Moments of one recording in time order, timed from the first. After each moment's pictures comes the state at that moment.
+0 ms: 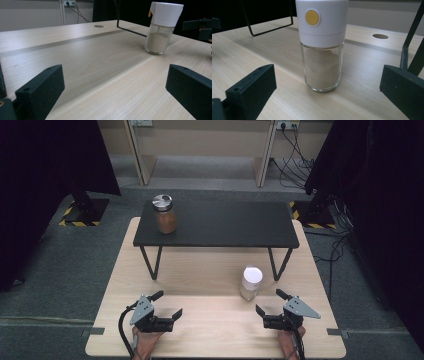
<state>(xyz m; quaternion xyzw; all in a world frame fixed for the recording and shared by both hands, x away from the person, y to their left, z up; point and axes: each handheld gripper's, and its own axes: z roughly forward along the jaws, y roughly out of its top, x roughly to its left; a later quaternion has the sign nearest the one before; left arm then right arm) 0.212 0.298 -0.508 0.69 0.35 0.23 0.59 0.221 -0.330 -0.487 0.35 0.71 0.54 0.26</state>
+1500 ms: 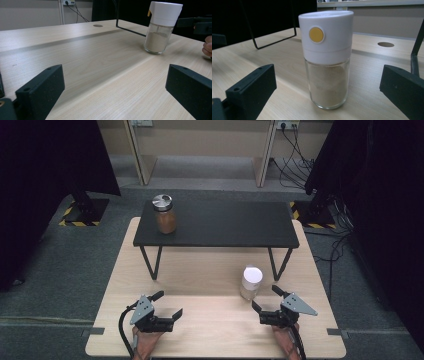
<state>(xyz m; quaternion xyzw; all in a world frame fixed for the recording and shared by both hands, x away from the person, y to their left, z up) 0.213 0.298 -0.507 0.69 0.35 0.23 0.59 0.230 -0.323 -0.497 0.35 0.69 0.58 0.26</state>
